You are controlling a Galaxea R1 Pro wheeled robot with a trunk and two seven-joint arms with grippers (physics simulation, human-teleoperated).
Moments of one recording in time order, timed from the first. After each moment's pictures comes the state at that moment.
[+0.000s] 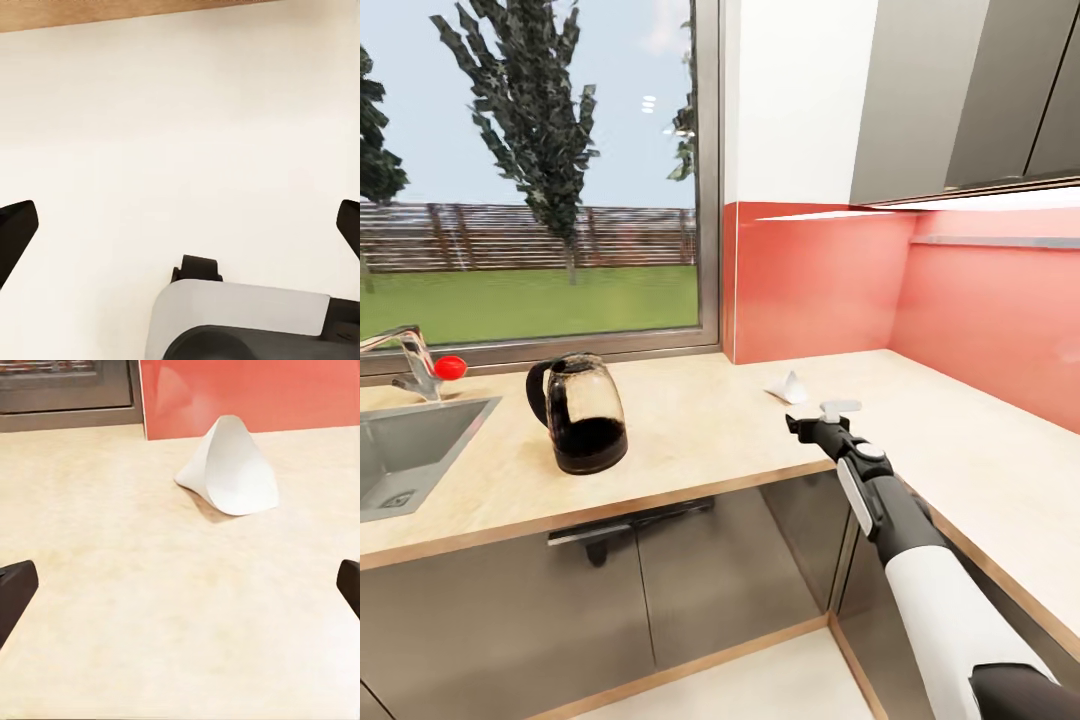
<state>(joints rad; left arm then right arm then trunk) 0.05 0.05 0.06 -0.36 0.11 -0.26 0.01 -0.82 0.02 0.01 -0.90 -0.01 0.27 0.11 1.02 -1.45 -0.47</state>
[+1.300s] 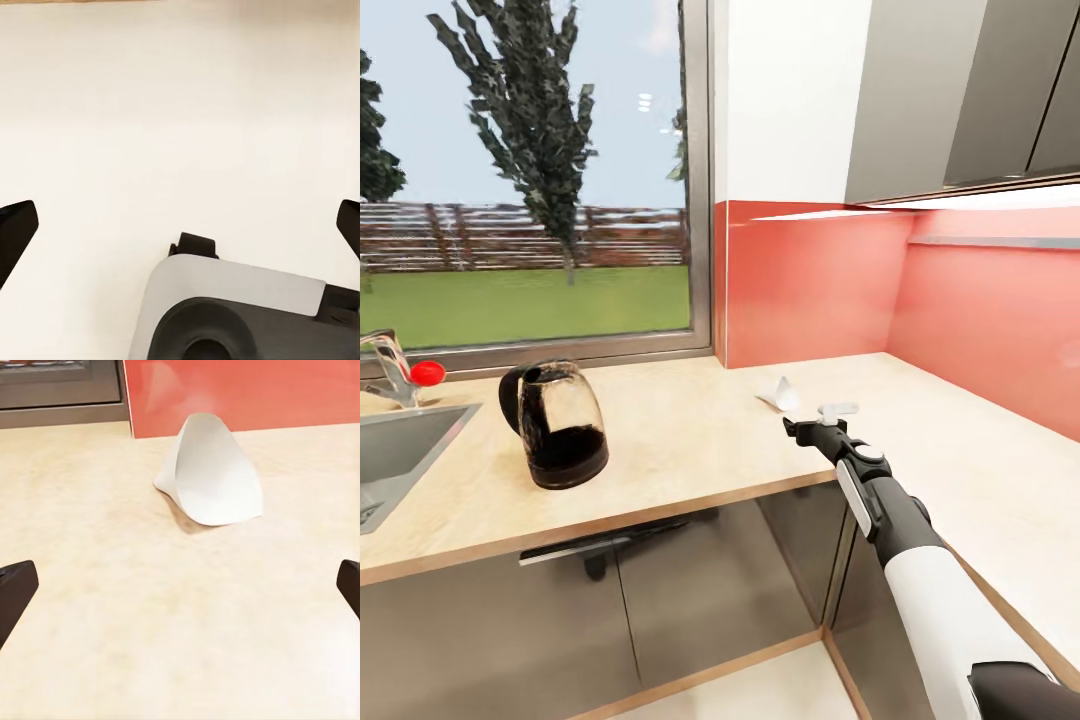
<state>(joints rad) 0.05 0.05 0.05 -0.31 0.20 -0.27 0.01 -0.82 0.02 0.01 -0.88 0.00 0.27 0.14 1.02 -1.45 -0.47</state>
